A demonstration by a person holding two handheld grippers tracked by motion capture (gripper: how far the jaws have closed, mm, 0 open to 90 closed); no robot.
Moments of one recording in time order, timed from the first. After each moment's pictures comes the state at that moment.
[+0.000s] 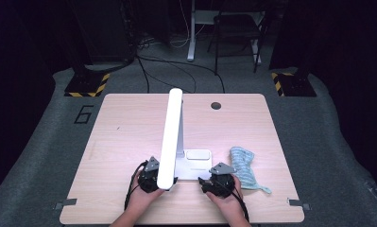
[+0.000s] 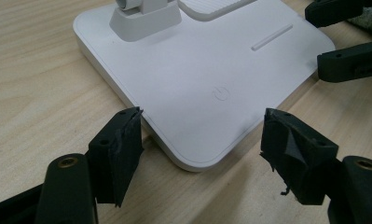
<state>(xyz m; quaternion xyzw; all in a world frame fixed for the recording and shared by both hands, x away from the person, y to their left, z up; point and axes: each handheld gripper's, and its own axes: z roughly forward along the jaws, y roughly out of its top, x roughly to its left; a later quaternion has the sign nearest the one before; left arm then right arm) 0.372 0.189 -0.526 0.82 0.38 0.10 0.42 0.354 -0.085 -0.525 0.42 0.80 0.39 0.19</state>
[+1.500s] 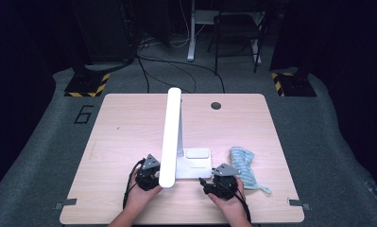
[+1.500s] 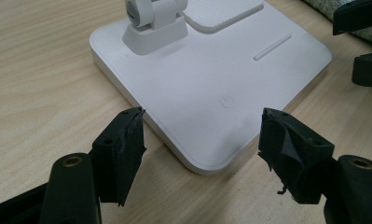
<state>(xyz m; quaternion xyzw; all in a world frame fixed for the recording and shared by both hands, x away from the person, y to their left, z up) 0.373 0.195 -0.517 0.81 0.38 0.12 0.43 0.343 -0.091 -0.512 0.41 0.80 0.41 0.19</state>
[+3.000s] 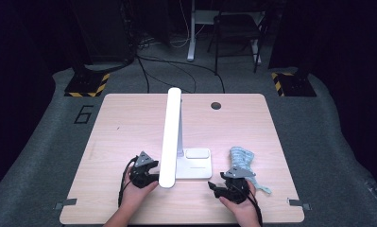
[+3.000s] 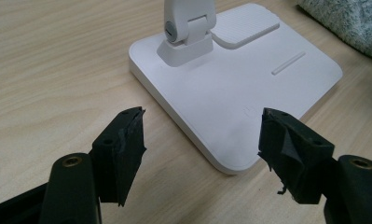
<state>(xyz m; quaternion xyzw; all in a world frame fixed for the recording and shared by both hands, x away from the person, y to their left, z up) 0.377 0.212 -0.511 0.79 0.41 0.13 0.44 0.333 -0.124 -0.508 0.42 0.79 0.42 0.15</state>
